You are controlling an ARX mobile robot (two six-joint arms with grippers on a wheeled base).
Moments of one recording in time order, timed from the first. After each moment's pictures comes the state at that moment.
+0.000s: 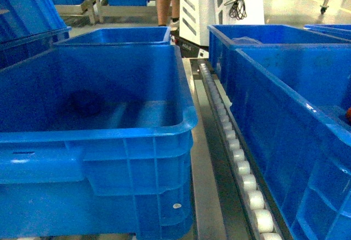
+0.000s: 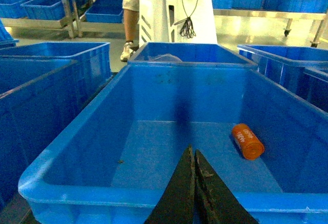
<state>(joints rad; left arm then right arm) 0.00 0.64 0.02 0.62 0.00 -0.02 0.00 0.57 0.01 0.56 0.00 -0.01</state>
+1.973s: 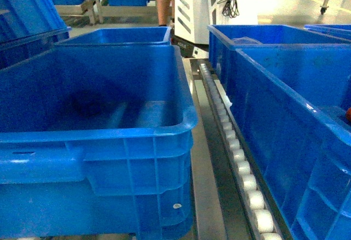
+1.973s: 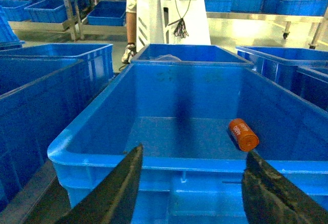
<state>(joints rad) 0.00 0.01 0.02 0.00 0.00 -0.01 0.00 0.00 0.01 0.00 0.00 -0.01</state>
